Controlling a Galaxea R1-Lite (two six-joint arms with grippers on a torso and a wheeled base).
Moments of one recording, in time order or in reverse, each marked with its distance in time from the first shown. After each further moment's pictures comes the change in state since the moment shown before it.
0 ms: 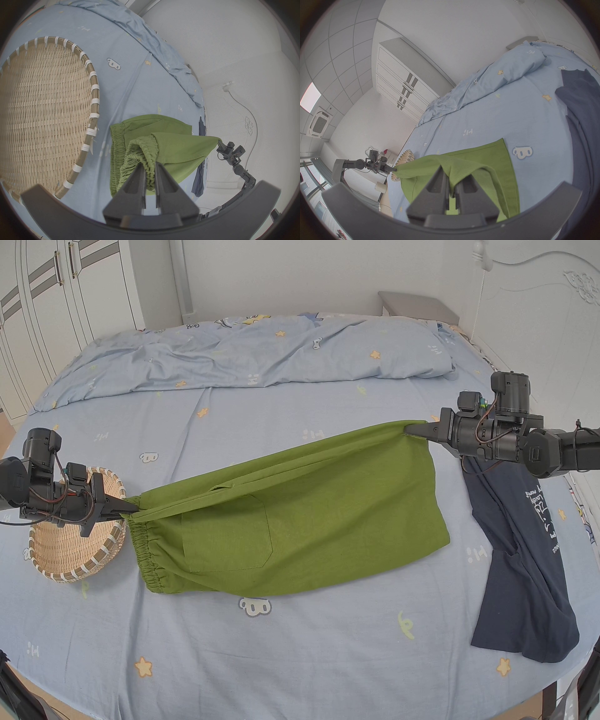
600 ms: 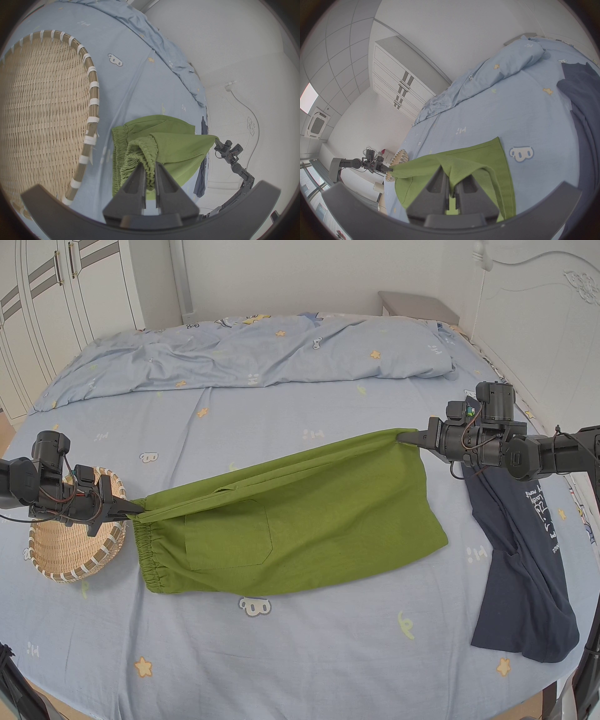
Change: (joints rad) left arm -0.007 0.073 -0.047 -0.005 0.002 0.006; right arm -0.004 0.117 -0.096 -0.001 -0.005 -0.007
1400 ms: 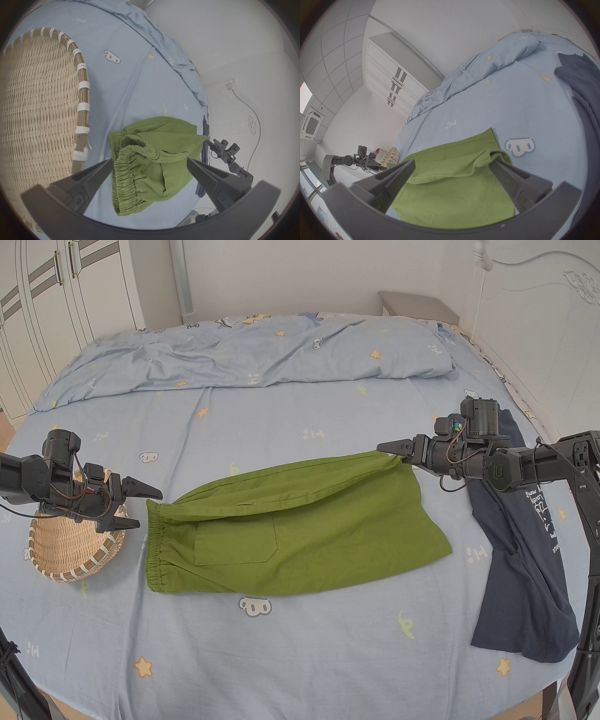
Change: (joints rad) left arm -0.029 0.071 -0.069 0.001 0.001 0.000; right arm 0.030 0.095 -0.028 -0.020 -0.054 -0.014
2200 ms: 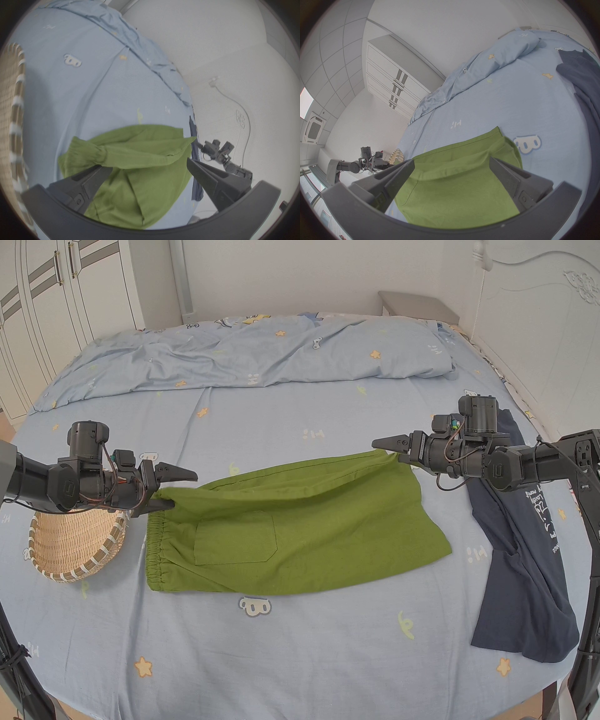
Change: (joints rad) left arm -0.138 0.053 0.028 -0.327 -0.001 -0.127; right arm 0.020 -0.017 0.008 -0.004 0.003 0.046
